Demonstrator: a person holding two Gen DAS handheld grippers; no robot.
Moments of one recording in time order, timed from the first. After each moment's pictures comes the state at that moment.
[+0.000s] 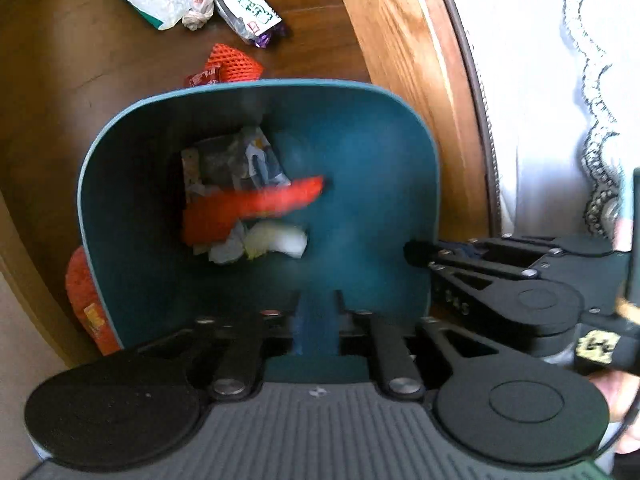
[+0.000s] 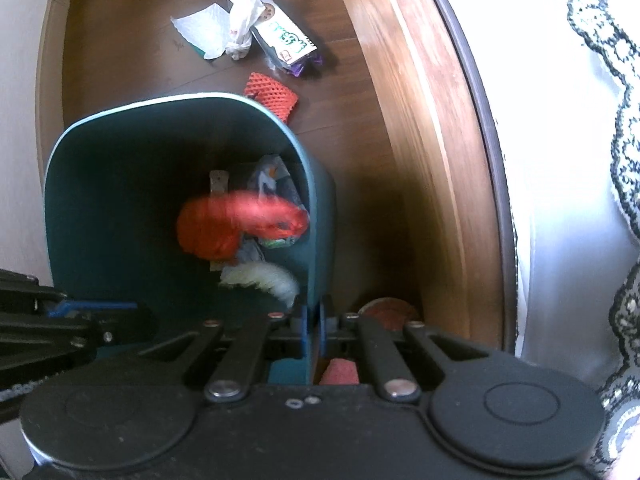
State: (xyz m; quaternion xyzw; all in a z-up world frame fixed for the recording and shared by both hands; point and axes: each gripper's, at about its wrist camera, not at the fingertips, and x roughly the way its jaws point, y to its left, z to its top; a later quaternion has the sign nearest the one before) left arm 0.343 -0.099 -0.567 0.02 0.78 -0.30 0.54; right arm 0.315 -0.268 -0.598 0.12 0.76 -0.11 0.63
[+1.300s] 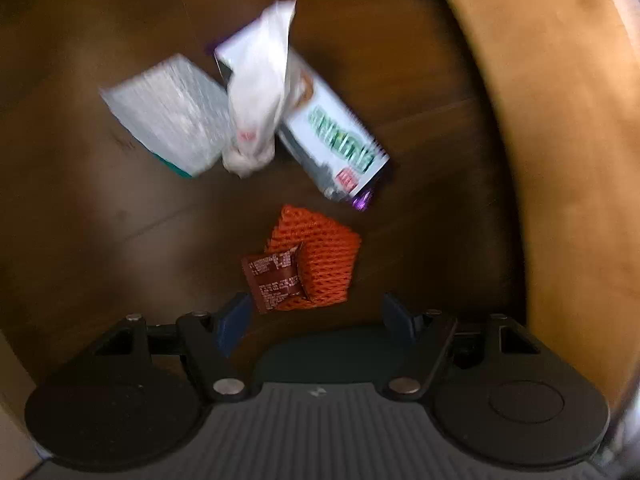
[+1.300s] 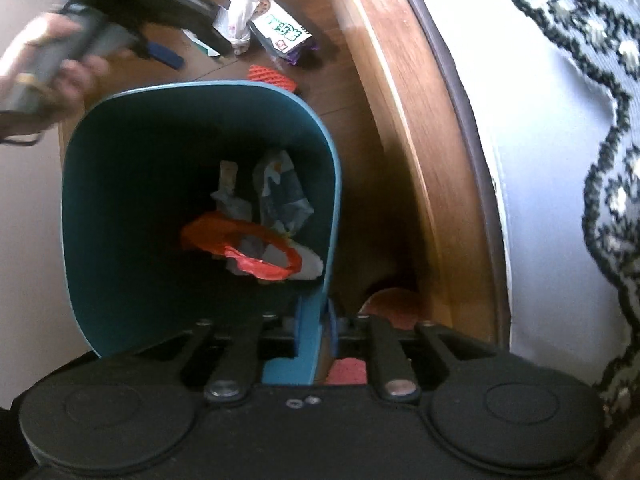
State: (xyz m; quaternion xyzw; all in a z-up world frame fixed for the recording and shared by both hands) left arm 0.498 -0.151 -0.756 0.08 0.76 -0.24 0.59; right arm 0.282 -0.311 -0.611 0.18 0.74 -0.06 0.65
